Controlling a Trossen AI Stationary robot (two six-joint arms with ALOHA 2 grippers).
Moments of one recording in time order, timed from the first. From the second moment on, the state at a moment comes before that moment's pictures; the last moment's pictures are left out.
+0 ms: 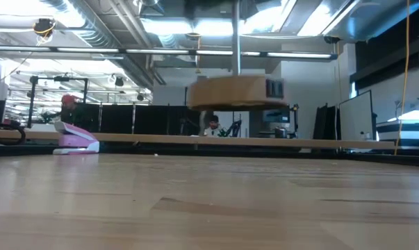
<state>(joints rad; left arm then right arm) -0.24 1.60 0.96 0.67 -0.48 0.10 0.08 1.38 1.12 0.20 -0.20 -0.12</state>
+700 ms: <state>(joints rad) -0.20 1.61 0.97 0.66 -0.12 0.06 0.09 1.40 1.13 0.19 -0.40 -0.09</state>
